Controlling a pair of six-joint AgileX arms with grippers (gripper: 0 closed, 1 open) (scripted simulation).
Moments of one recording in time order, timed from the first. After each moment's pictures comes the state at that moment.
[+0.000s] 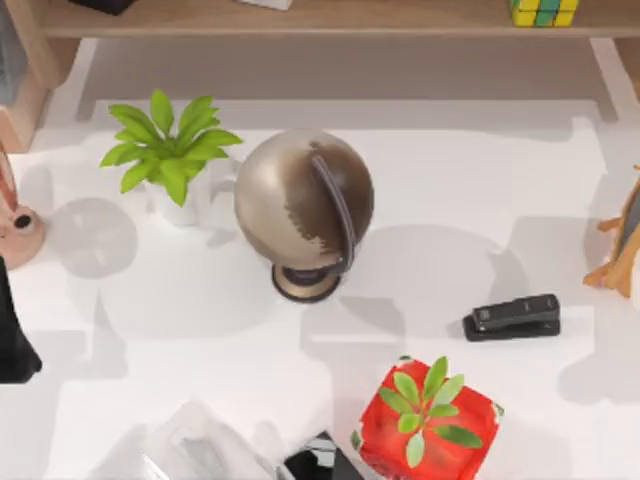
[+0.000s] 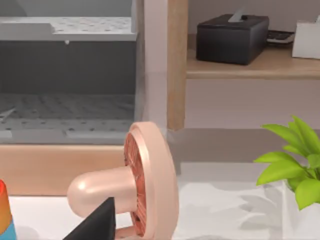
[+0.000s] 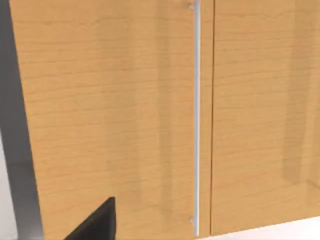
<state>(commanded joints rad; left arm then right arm) 0.00 0.00 0.00 0.00 0.00 0.00 -0.63 1.86 0.47 1.73 -0.66 -1.34</state>
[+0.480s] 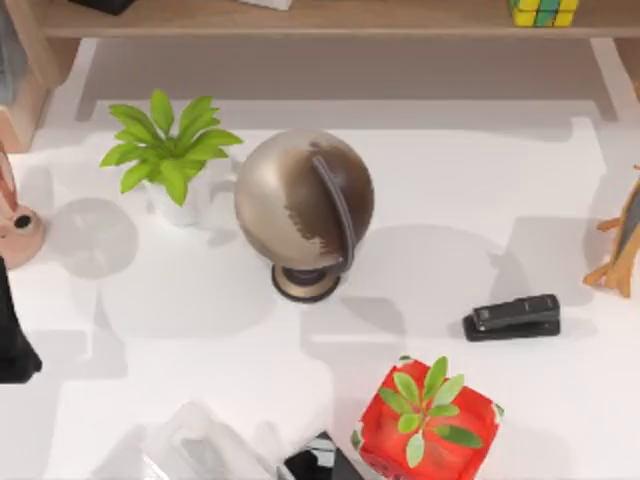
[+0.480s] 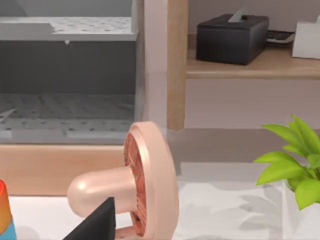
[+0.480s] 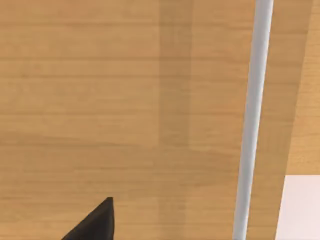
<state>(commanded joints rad) 0.00 0.00 0.00 0.00 0.00 0.00 -0.75 2.04 0.43 1.61 -0.71 -1.55</state>
